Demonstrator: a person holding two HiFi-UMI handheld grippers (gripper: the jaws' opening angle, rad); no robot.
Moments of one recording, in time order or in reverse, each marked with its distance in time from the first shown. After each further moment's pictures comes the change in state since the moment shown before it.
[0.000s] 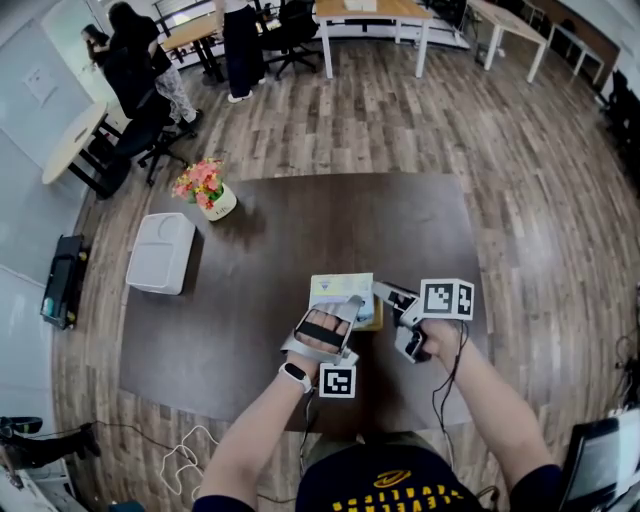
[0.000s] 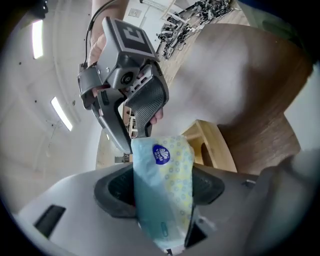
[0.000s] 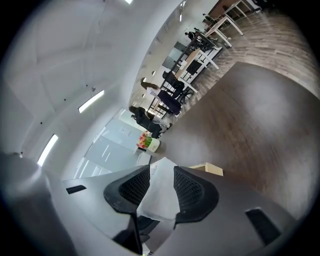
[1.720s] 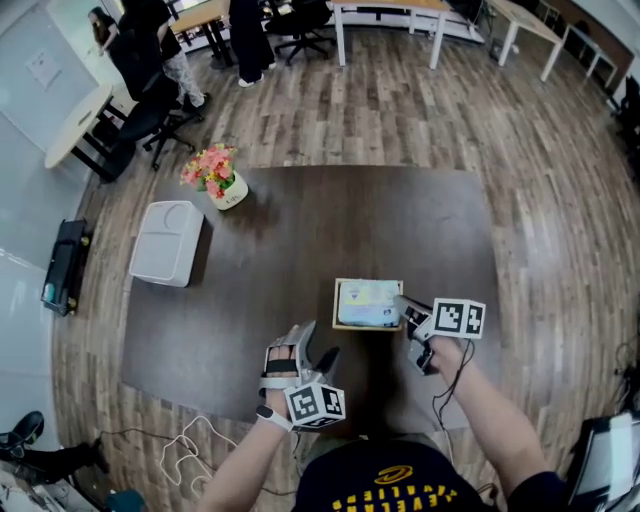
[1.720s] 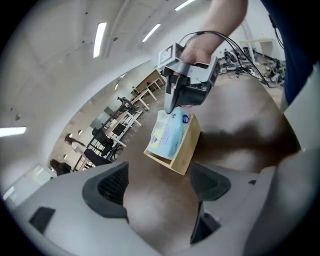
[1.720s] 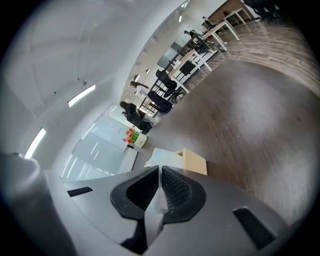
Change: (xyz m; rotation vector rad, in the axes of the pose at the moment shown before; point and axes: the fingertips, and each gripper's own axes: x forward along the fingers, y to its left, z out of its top) left arm -0.078 -0.055 -0.070 -0.797 0.123 -0.292; right arm 0.008 -0.049 -0.032 -0.010 0.001 -0.117
